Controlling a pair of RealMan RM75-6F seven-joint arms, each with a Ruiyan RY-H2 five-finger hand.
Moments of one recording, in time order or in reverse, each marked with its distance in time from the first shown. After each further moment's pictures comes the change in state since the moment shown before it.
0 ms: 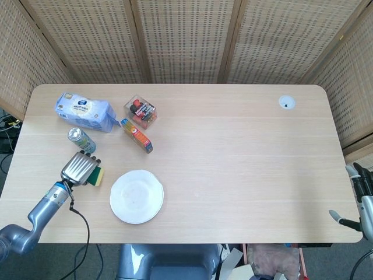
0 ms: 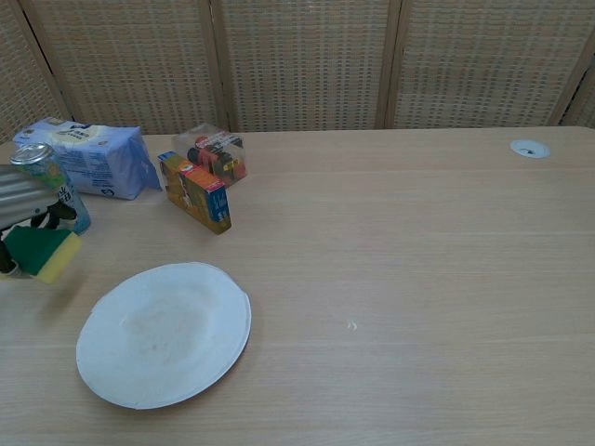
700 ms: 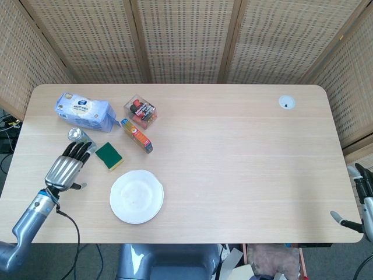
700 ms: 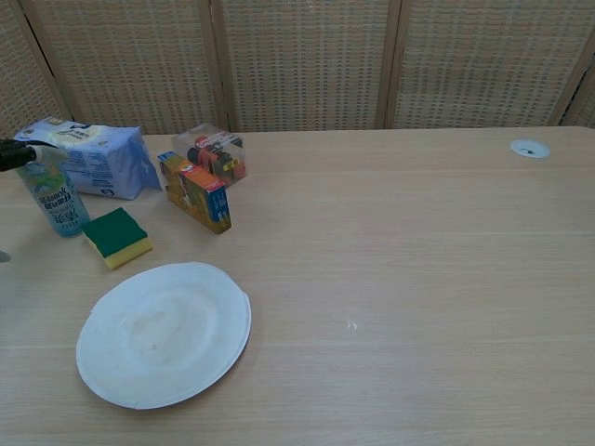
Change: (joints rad) left arm 0.110 0.168 -0.040 -0.304 -0.036 0.160 -0.154; right arm -0.009 0.010 -0.007 0.003 -0.022 0.020 0.026
